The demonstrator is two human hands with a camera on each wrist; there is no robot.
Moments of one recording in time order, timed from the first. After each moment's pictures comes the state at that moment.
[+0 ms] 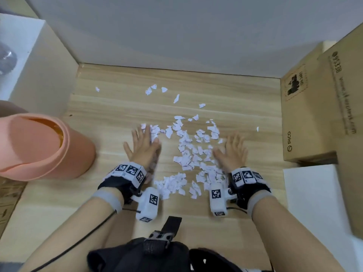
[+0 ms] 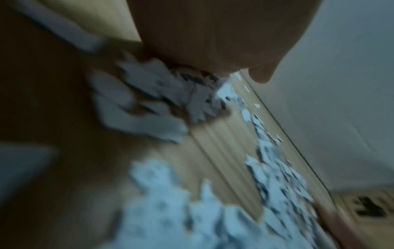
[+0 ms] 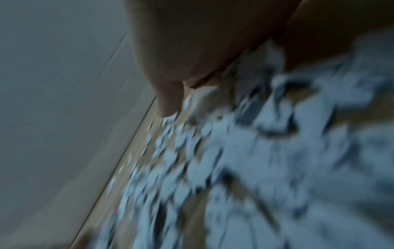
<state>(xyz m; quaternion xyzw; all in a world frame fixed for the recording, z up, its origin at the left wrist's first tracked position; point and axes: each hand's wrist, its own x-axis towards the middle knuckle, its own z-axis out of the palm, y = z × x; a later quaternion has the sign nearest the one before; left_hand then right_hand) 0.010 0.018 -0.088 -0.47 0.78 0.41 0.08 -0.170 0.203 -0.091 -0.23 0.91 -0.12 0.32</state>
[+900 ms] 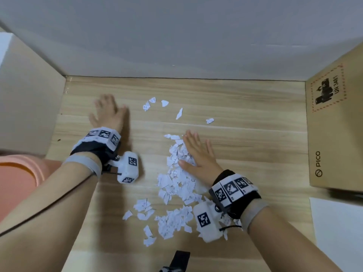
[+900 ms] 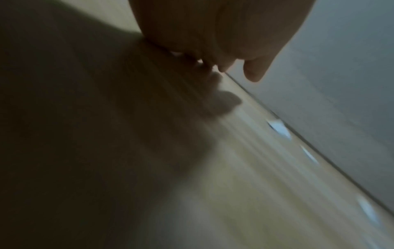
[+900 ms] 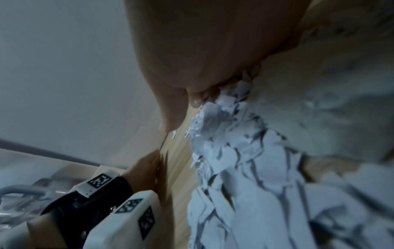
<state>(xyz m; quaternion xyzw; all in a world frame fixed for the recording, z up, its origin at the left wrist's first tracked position) -0.045 -0.145 -0.099 -0.56 0.78 0.28 0.01 -0.162 0.104 -0.096 -0.49 0.76 -0.16 0.39</state>
